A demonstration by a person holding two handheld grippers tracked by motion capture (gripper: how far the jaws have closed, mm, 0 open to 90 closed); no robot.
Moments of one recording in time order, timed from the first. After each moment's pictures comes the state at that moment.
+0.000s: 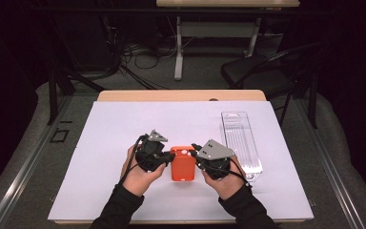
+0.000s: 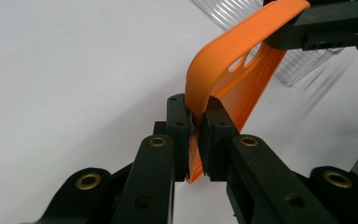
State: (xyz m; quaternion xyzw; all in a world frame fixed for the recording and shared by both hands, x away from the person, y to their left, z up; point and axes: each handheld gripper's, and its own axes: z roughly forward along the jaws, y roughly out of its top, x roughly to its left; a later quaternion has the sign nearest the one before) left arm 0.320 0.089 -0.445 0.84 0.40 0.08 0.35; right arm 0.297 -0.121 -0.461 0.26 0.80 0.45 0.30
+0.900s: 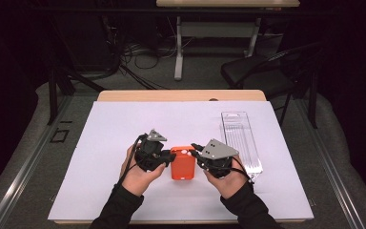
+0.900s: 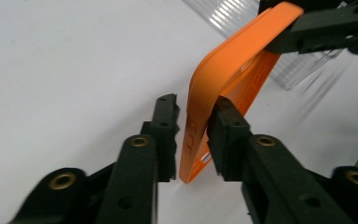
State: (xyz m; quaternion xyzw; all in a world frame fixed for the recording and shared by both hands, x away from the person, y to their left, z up) left arm 0.321 0.092 -0.445 0.84 0.39 0.08 0.37; right arm 0.303 -0.129 -0.465 0.23 0.80 0.47 0.28
